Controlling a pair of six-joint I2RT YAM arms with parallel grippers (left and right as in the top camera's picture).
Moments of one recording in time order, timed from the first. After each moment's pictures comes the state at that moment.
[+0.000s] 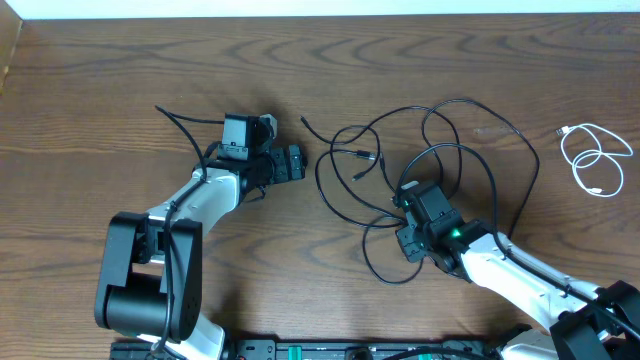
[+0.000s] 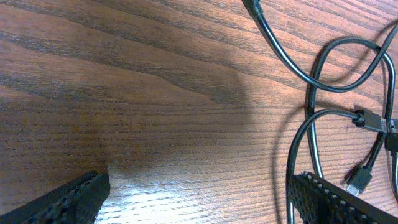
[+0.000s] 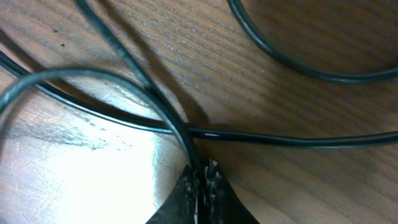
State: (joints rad) left arm -0.16 1.75 0.87 -0.16 0.30 -0.34; right arm 0.55 1.44 0.56 -0.31 0.03 0.12
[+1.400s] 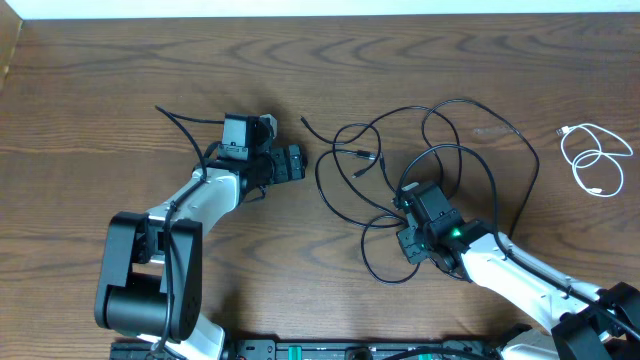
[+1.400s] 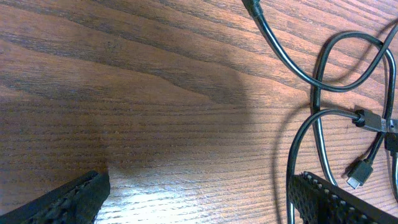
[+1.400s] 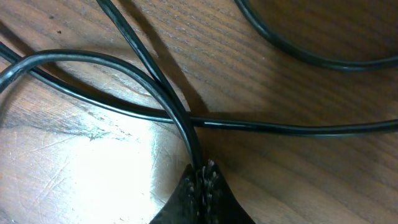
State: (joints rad) left arm -0.16 1.75 0.87 -0.16 0.30 -0.34; right arm 0.55 1.44 0.57 -0.35 0.02 0.12
